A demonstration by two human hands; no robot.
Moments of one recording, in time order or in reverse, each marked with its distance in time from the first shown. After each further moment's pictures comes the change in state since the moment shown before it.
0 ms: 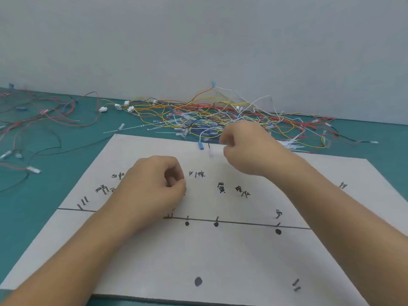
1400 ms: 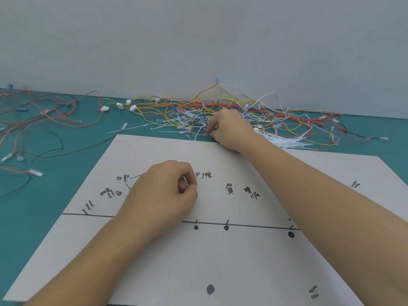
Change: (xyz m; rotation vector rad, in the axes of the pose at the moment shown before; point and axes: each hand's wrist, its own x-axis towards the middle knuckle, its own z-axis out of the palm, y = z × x) left_hand -0.003 0.000 0.009 0.001 0.009 0.020; right_hand 0.109 0.015 0.054 0.007 0.097 -0.083
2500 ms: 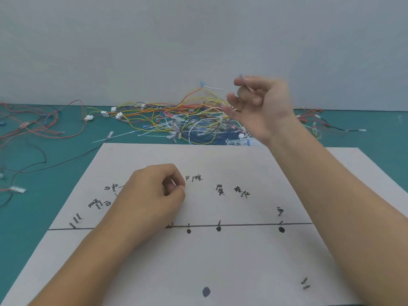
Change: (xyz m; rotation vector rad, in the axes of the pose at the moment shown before) left_hand 0.005 -0.007 -0.005 -0.117 -0.052 -0.027; right_hand -0.054 0.010 -0.088 1.704 0.182 0.175
